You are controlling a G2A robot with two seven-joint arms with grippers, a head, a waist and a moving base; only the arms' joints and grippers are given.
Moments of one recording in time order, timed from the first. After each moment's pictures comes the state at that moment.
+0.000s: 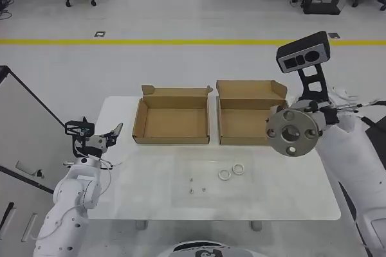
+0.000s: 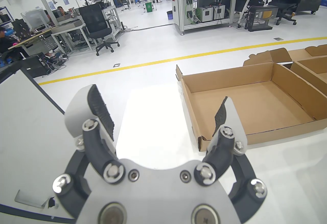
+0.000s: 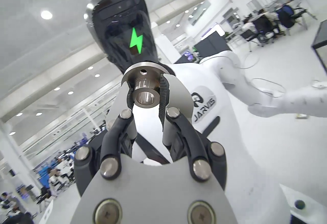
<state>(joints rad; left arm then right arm) 1.73 -1.15 -1.60 -1.80 1.33 0.00 0.00 -0.90 -0.94 1.10 -1.83 1.34 -0.28 1.36</state>
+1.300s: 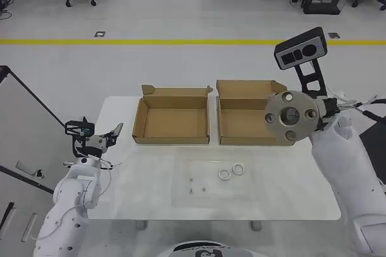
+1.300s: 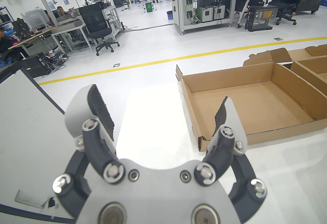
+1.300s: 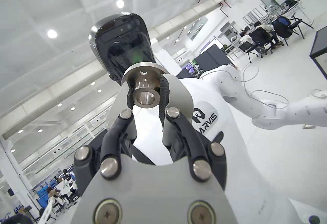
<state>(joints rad) 1.73 -1.15 -1.60 -1.80 1.33 0.00 0.00 -0.99 -1.02 1.18 -1.88 1.36 -0.15 1.27</state>
